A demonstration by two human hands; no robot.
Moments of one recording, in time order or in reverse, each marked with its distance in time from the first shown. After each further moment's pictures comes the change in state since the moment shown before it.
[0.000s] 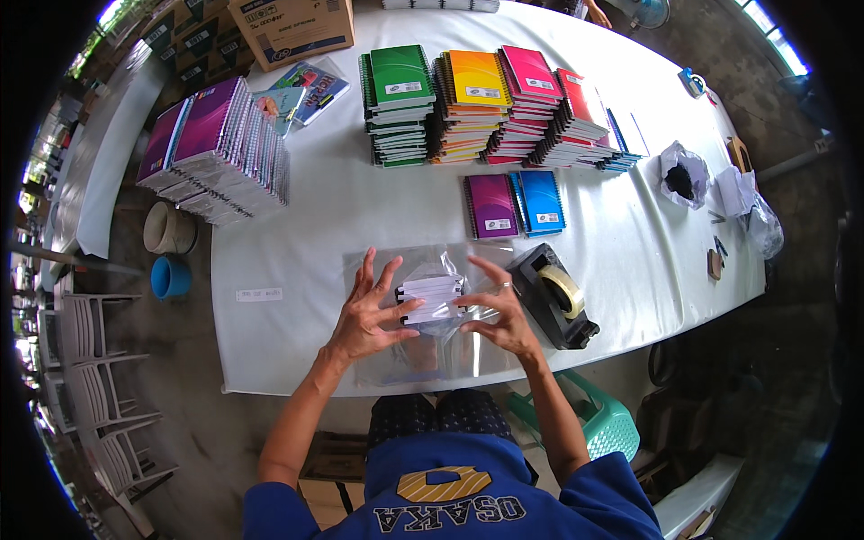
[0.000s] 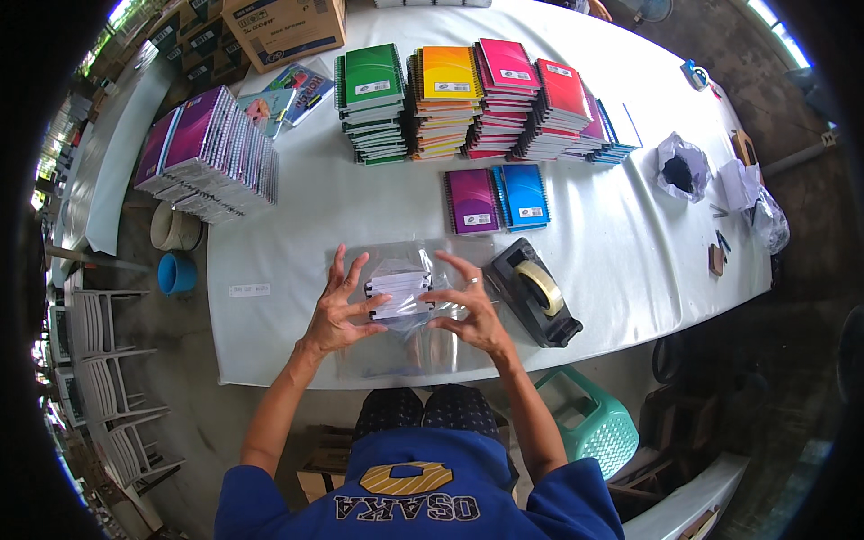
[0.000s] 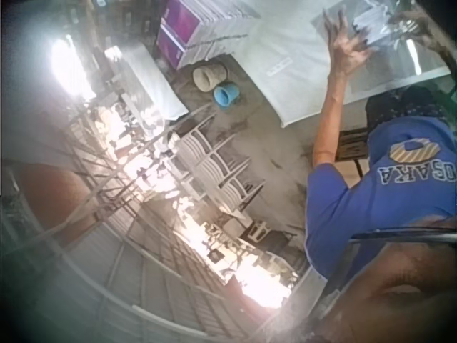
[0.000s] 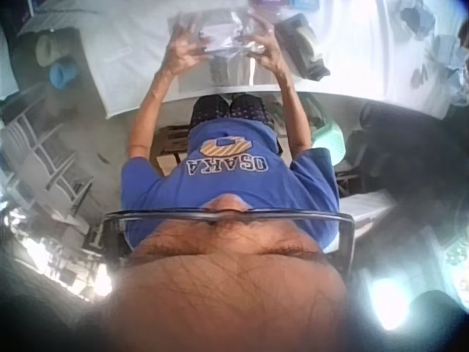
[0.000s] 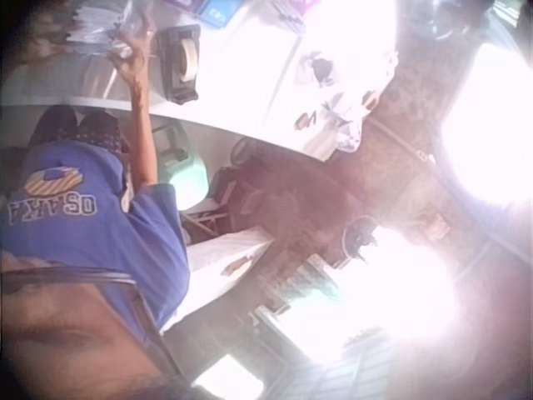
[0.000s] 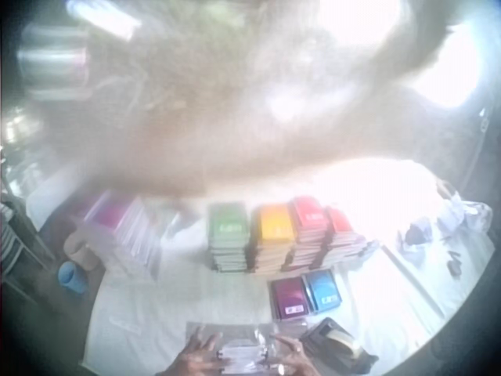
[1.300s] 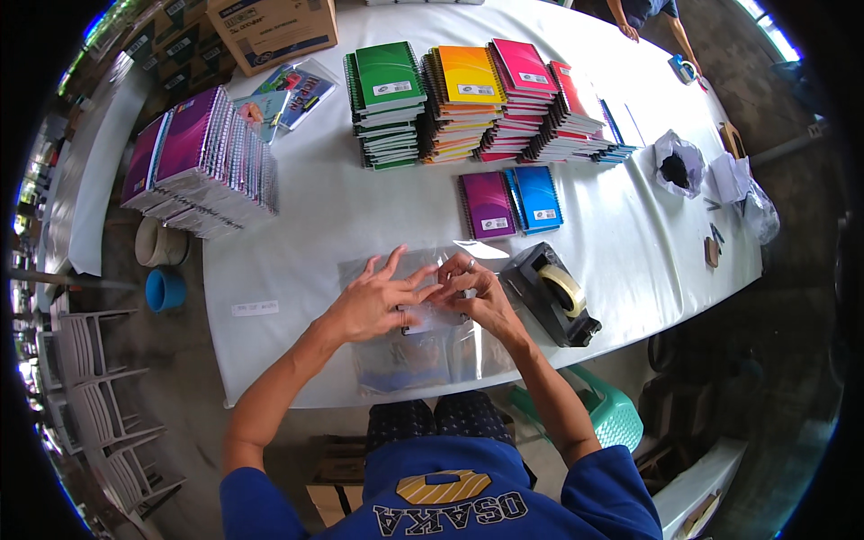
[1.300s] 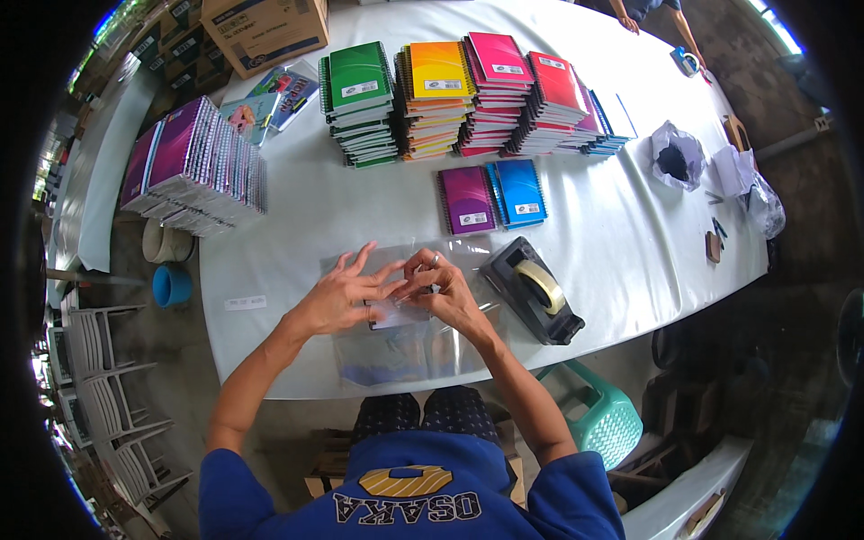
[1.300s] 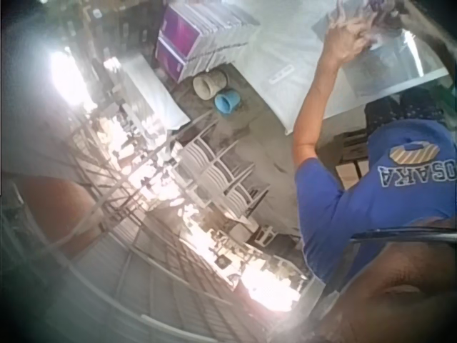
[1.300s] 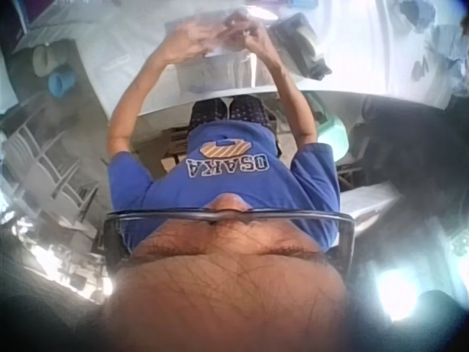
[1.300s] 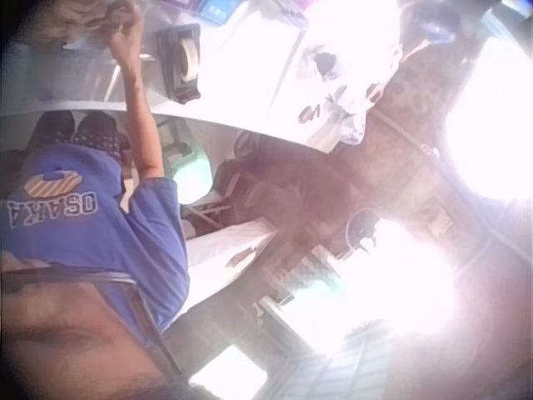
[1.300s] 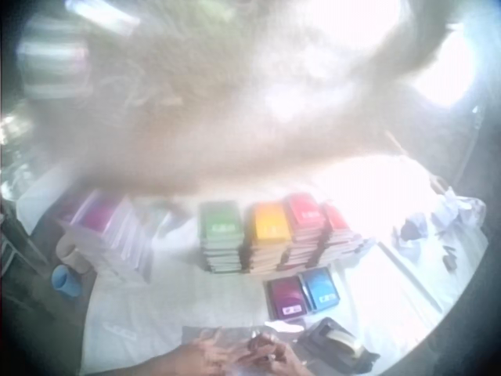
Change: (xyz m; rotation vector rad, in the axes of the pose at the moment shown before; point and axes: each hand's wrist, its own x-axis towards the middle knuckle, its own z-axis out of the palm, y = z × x) left_hand 0.061 0.000 -0.030 -0.120 -0.596 -0.146; right_hand 0.051 -0.013 0.017 0.388 -0.097 0.347
